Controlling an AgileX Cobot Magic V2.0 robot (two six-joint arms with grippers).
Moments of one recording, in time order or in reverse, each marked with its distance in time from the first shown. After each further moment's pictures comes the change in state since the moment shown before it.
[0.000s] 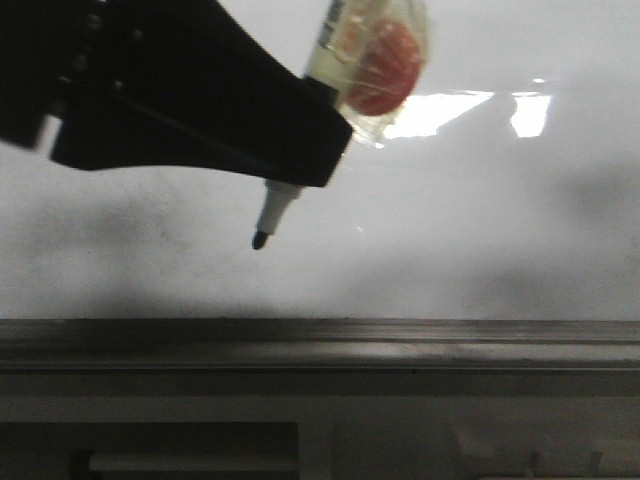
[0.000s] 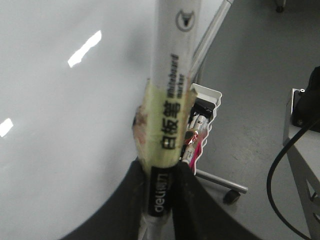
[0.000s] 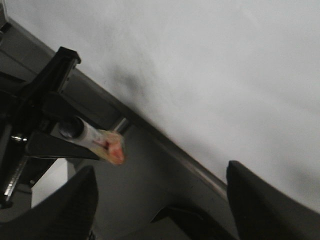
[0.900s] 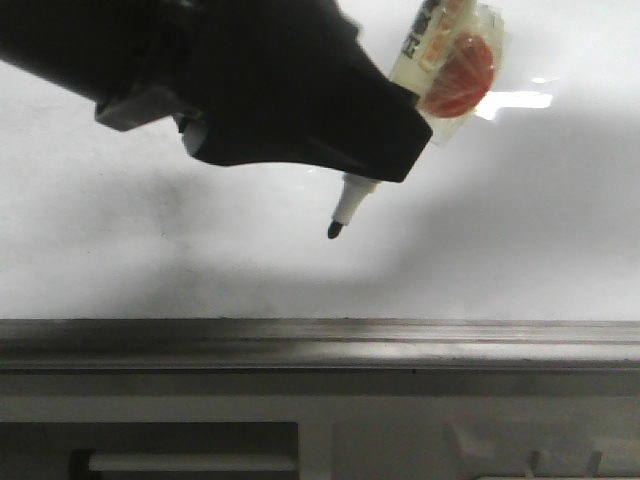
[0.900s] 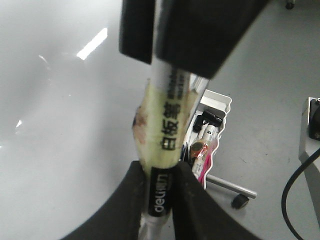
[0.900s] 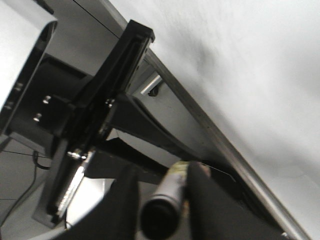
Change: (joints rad) left arm -0.045 0.106 -0.072 -0.009 -0.069 0.000; right arm 0.210 0.261 -0.146 0.004 0.045 -0.021
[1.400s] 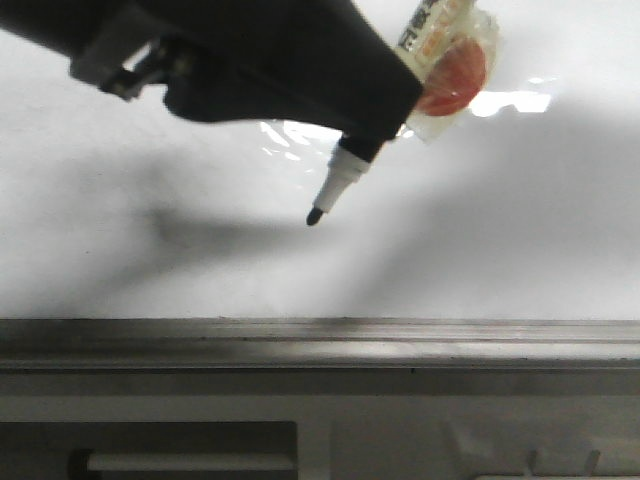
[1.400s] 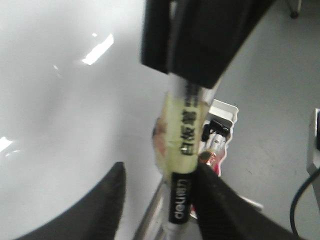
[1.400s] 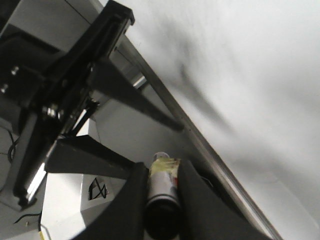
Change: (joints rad) left arm 0.061 -0.053 0.000 -0.020 -0.001 0.000; right arm 0.000 -0.026 0.005 -0.037 -0.046 -0.038
